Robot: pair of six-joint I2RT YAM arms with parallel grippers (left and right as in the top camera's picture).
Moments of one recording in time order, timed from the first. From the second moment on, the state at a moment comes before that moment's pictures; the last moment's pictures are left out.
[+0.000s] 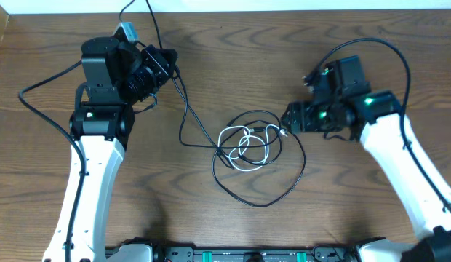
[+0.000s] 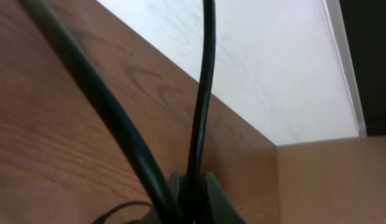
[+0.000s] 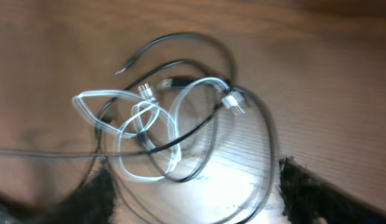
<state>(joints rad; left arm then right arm) -0.02 1.35 1.20 -0.34 0.46 -0.82 0.29 1.49 1.22 -0.88 -0.33 0.26</state>
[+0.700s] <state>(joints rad) -0.02 1.35 1.20 -0.34 0.45 -0.86 0.63 1.58 0.76 -0.16 -0.19 0.52</state>
